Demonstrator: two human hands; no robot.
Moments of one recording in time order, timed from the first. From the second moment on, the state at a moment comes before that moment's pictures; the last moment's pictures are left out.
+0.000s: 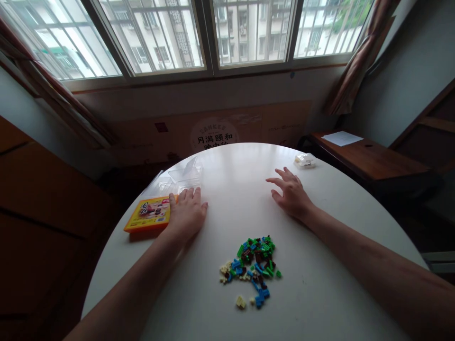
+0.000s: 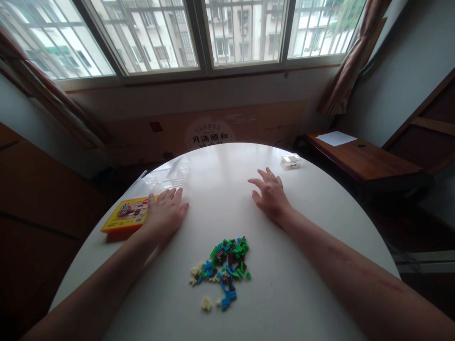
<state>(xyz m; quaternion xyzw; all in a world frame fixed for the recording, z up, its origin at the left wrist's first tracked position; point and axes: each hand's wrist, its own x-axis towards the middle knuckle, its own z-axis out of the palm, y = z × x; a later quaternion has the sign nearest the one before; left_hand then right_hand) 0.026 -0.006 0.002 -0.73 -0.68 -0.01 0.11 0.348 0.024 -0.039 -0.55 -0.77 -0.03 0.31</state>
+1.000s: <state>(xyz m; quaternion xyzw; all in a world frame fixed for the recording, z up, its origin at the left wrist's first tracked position) 0.077 -0.055 0.017 -0.91 -0.30 -0.20 -0.20 0.332 -0.016 -0.004 -0.33 -0.89 0.11 0.31</state>
